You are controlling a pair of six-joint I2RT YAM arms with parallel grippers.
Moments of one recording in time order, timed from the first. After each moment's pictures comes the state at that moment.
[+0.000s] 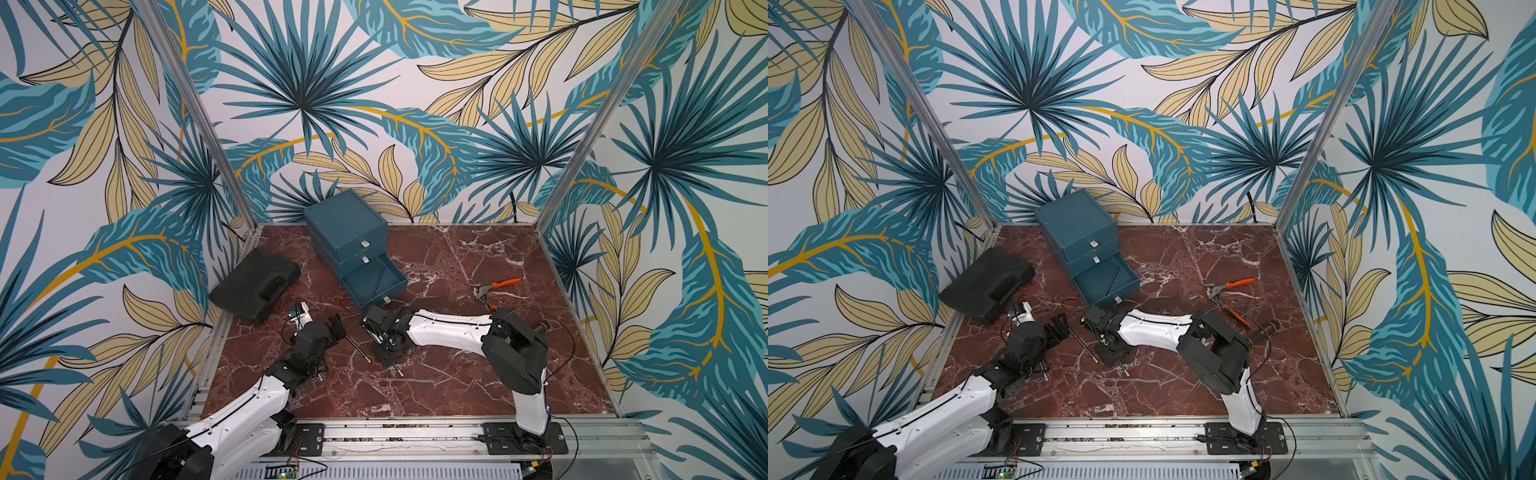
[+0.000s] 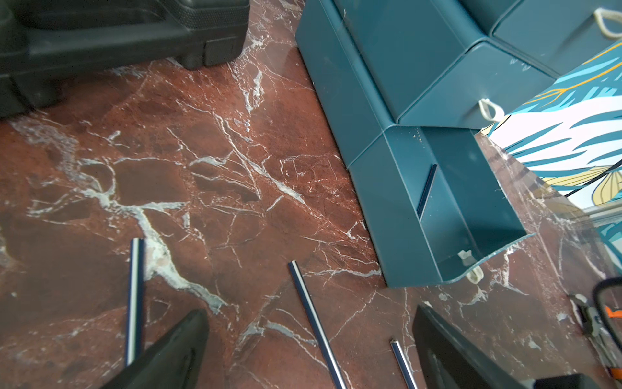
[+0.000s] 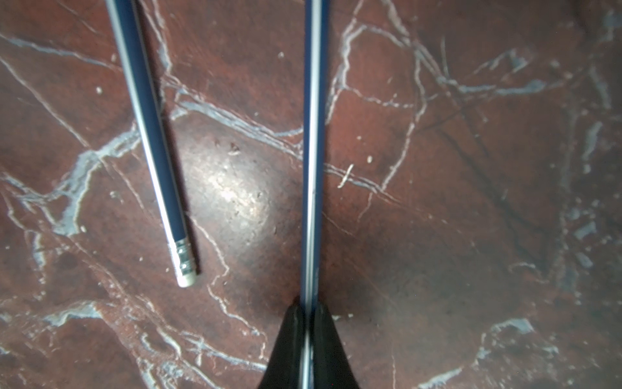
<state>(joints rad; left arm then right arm) -0.48 0.92 0.24 0.11 -0.39 -0.83 1.00 2.00 1.36 -0.73 0.04 0.34</state>
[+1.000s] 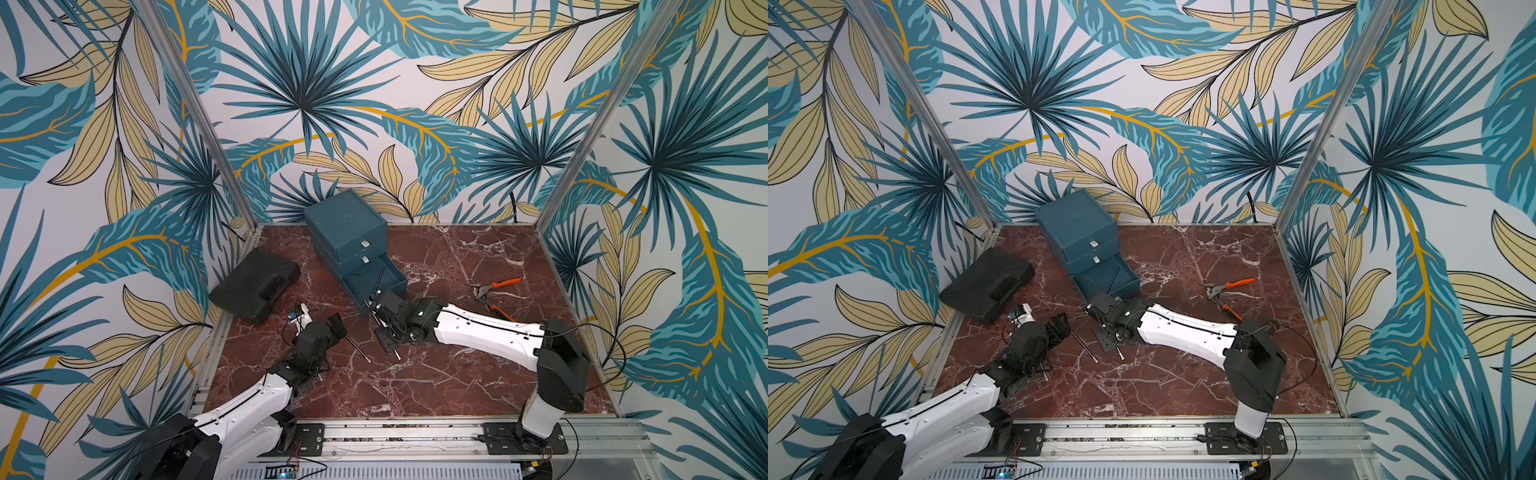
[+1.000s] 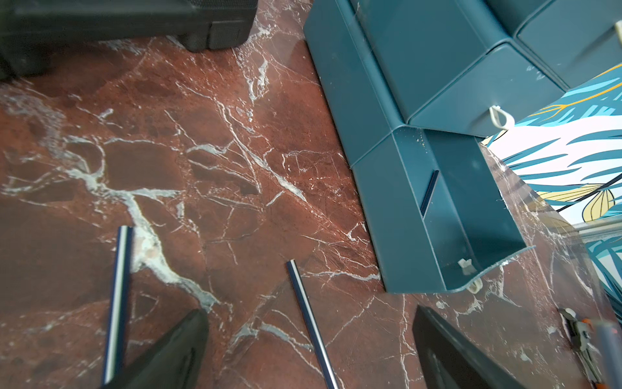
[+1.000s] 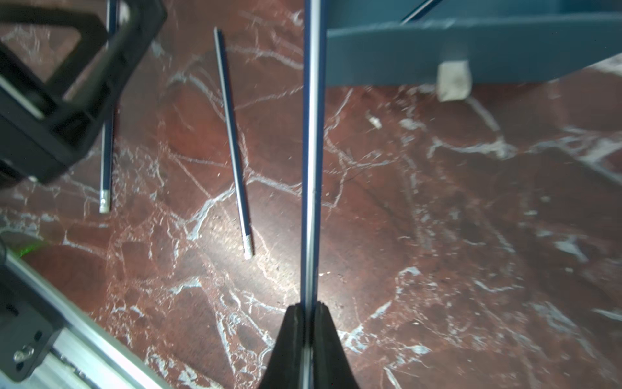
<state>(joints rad) -0.48 0.98 0.23 0.18 -0.39 -0.89 1.00 1.74 1.37 -0.73 0.16 0.42</state>
